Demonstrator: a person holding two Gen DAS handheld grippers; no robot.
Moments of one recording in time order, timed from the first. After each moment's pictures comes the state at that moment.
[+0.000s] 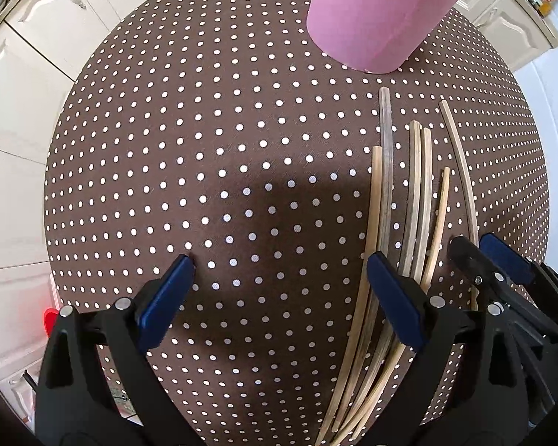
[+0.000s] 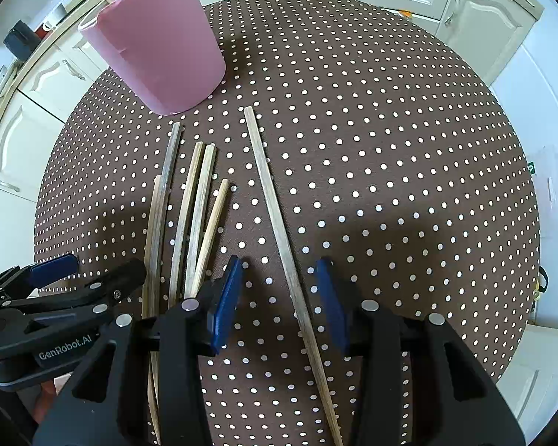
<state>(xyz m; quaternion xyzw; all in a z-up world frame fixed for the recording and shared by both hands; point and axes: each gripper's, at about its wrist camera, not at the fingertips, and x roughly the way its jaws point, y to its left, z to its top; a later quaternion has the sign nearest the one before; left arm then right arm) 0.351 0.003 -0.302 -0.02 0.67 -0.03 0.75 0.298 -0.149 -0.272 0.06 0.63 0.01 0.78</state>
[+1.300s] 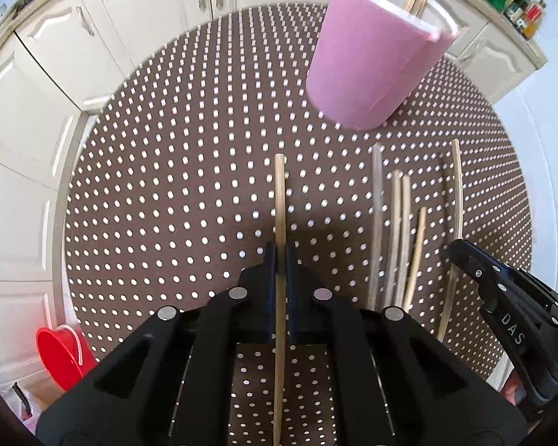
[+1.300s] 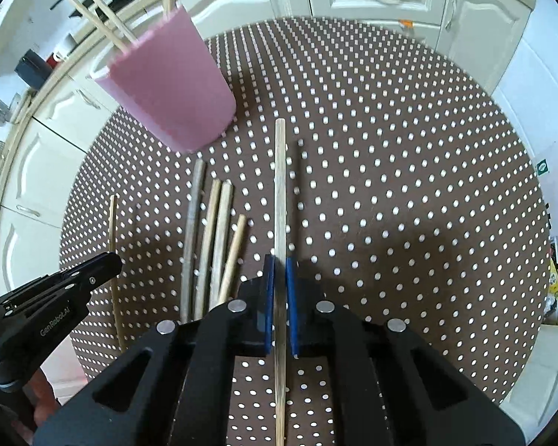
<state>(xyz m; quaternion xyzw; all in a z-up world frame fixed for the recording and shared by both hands) 0.346 0.004 -0.282 -0.04 0.60 -0.04 0.80 0.308 -0.180 -0.250 0.12 0.58 0.03 0.81</state>
